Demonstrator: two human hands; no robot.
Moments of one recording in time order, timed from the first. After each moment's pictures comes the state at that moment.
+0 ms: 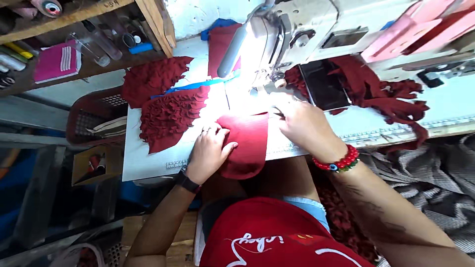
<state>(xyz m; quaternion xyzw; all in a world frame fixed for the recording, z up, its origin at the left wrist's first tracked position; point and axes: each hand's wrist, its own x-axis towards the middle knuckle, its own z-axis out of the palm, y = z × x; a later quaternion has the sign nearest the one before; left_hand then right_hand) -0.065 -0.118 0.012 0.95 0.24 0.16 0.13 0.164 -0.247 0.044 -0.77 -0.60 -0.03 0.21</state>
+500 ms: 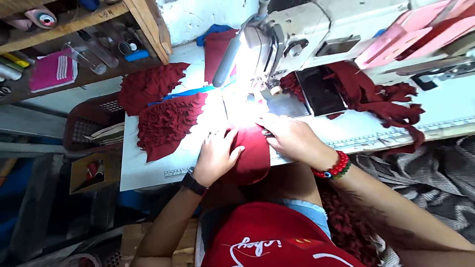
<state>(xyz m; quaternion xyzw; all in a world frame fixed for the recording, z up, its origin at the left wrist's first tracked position) -0.041 -0.121 0.009 0.95 0.23 0.12 0.15 0.173 -0.248 0.014 -0.72 -0.68 0.01 0.18</state>
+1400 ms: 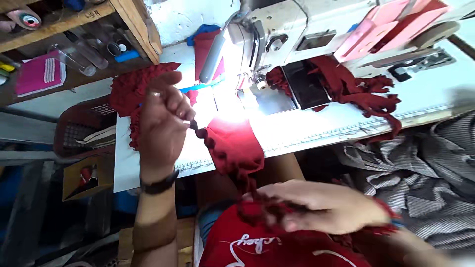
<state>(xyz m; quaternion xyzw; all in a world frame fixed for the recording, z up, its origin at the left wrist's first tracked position) -0.068 -0.106 0.134 0.64 0.04 0.41 0.65 0.118 -0.345 0.070 -0.36 -0.70 0.49 0.38</state>
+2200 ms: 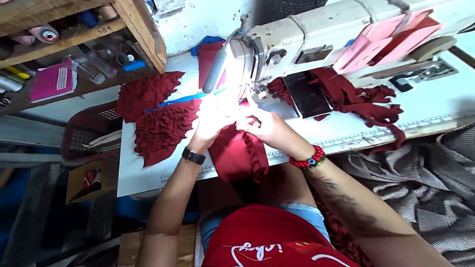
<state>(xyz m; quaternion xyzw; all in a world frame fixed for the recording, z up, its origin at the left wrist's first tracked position) 0.000 -0.075 0.029 0.71 0.19 0.23 0.64 0.159 -0.227 0.042 -0.72 -0.55 0.17 0.38</state>
